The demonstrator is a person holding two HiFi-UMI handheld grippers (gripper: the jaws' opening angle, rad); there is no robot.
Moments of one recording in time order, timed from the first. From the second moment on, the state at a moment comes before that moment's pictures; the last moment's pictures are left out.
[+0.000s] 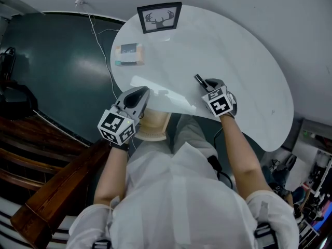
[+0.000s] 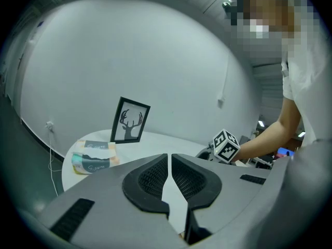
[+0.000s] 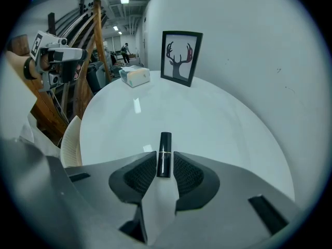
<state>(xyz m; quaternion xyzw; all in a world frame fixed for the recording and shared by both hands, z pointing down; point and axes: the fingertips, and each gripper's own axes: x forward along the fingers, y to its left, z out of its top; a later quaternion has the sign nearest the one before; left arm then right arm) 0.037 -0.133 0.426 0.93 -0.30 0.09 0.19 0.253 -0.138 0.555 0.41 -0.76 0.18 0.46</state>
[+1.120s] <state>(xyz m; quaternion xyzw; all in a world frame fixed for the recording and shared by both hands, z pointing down) 0.023 -0.138 0.428 0.92 -0.32 0.08 0.20 0.242 -0.144 0.568 0.39 -0.75 0.19 0.50</state>
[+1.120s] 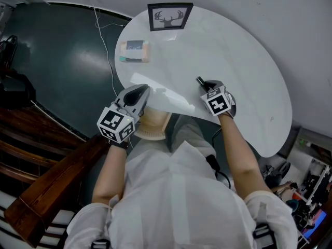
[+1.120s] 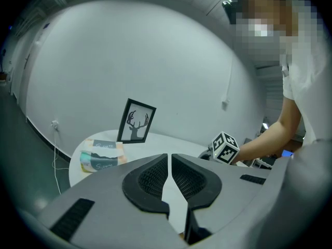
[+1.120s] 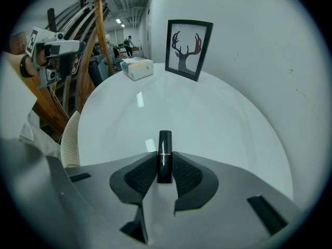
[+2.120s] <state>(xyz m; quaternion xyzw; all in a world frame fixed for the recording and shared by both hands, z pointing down) -0.062 -0.102 0.433 0.90 -0.38 0.07 0.20 0.125 -0.119 0.555 0.32 -0.80 0.14 0.50</state>
